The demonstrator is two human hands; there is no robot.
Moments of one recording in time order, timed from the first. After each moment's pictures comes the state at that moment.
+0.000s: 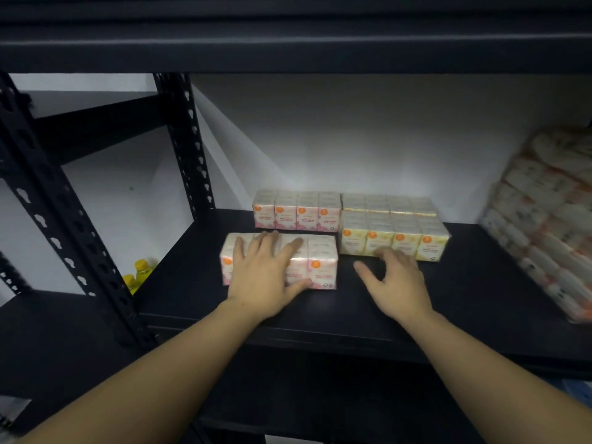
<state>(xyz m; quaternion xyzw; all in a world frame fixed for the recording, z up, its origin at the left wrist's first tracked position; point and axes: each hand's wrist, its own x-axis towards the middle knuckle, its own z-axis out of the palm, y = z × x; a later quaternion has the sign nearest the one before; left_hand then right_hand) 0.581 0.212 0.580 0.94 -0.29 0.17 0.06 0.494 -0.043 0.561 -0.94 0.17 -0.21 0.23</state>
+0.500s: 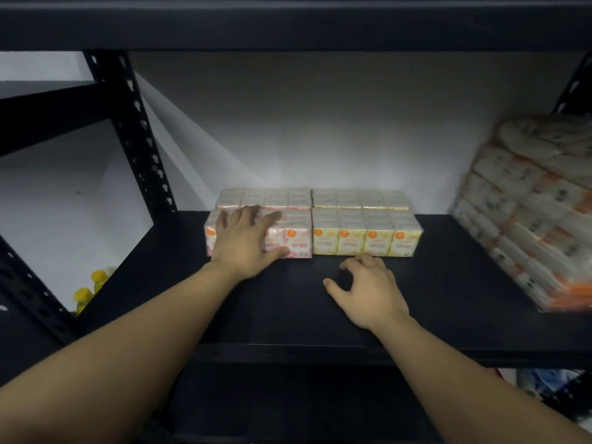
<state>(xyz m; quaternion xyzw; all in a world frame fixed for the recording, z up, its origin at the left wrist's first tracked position) 0.669 0.164 0.584 0.93 -0.31 0.16 0.08 0.498 -0.050 0.548 -0.96 0.15 -0.14 0.16</state>
